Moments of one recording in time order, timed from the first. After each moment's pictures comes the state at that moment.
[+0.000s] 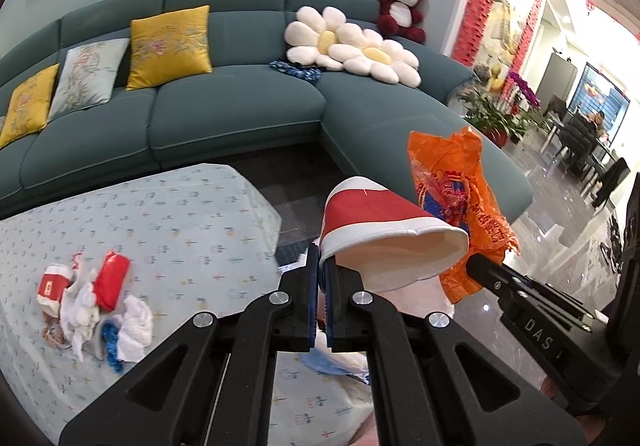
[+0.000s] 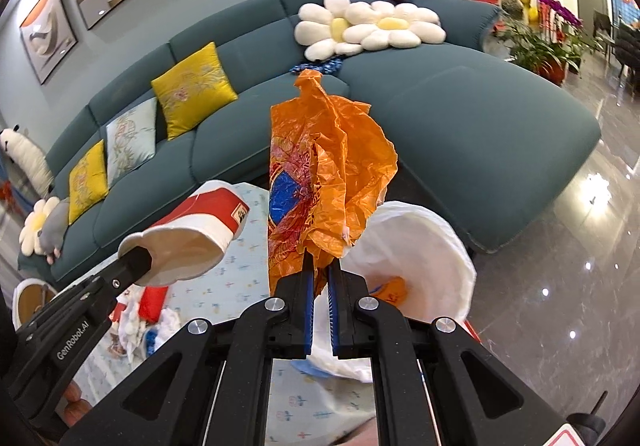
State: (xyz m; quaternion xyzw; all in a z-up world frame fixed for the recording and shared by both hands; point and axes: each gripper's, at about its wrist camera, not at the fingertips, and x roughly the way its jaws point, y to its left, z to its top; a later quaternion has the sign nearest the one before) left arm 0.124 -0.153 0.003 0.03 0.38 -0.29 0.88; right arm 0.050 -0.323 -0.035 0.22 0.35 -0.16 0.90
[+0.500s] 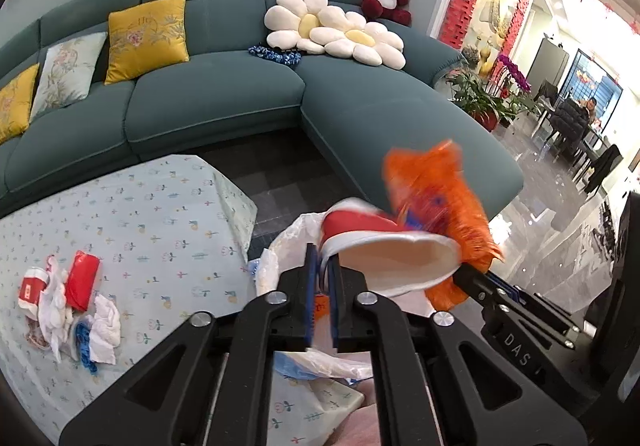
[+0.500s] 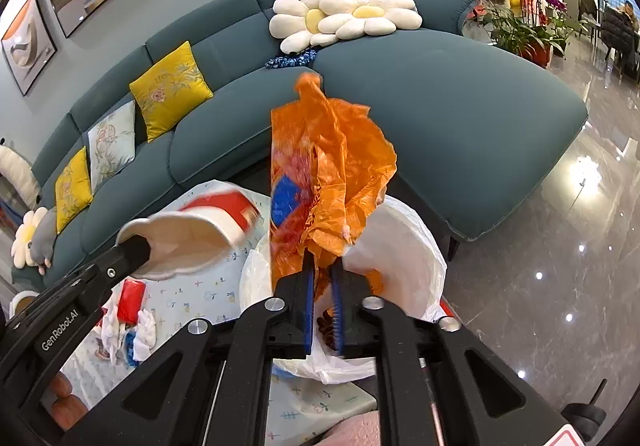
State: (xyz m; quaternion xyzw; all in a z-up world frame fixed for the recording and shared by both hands) left arm 0.124 -0.196 -0.009 0.04 0.40 -0.30 0.86; right arm 0.044 -0.354 -0.055 0.23 0.36 -0.19 0.88
